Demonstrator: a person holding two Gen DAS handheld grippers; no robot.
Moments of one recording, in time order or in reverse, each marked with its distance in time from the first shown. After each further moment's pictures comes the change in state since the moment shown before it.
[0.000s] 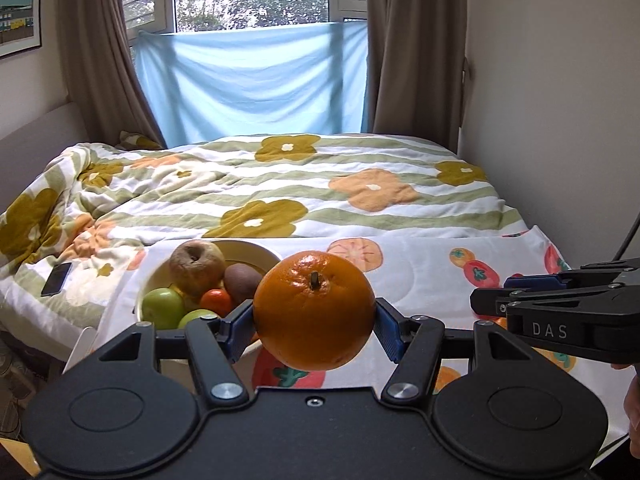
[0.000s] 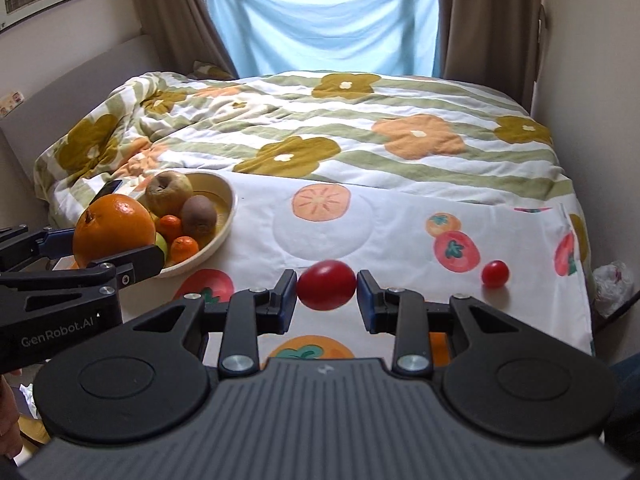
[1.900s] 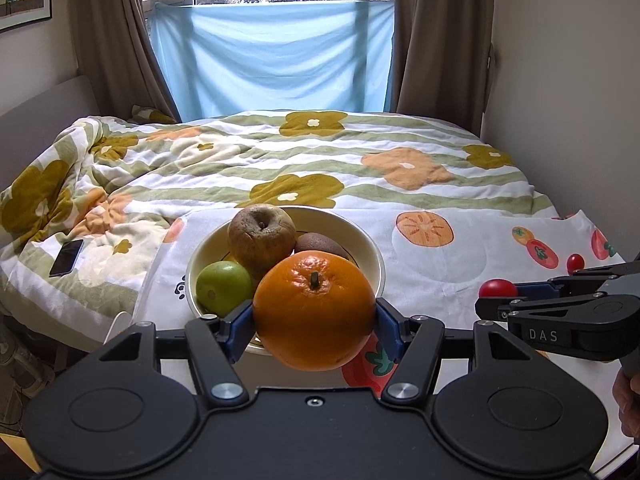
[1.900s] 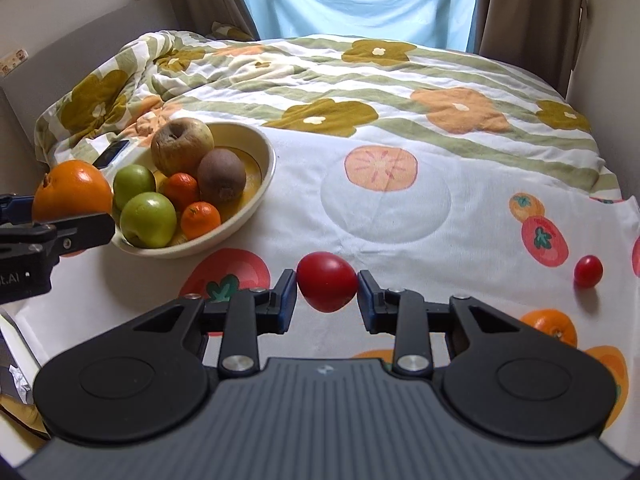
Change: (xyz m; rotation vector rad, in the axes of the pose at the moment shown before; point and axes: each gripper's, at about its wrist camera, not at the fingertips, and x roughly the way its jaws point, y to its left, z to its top) left arm 0.041 0.083 -0.016 -0.016 0.054 -0.002; right arm 0.087 0.050 -0.004 -0.055 0.074 0.020
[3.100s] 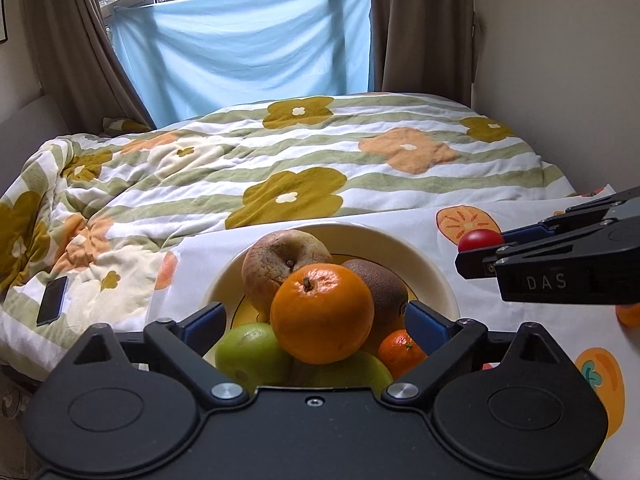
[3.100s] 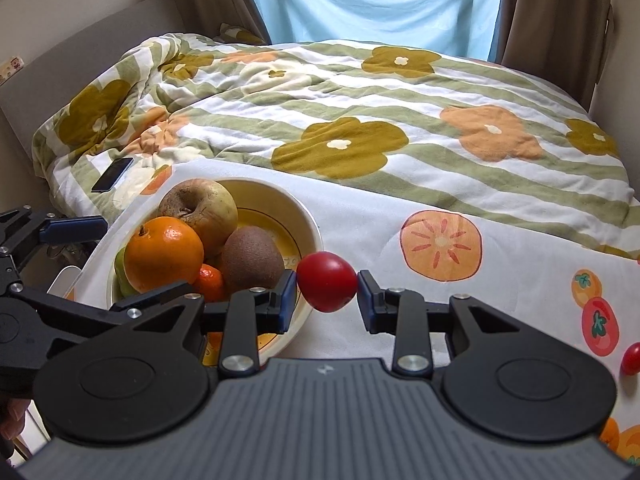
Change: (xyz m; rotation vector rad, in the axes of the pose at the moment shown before) left arm 0.078 0.039 0.031 0.132 0.046 -0.031; right arm 0.067 0.034 0.067 -0.005 0.021 0.018
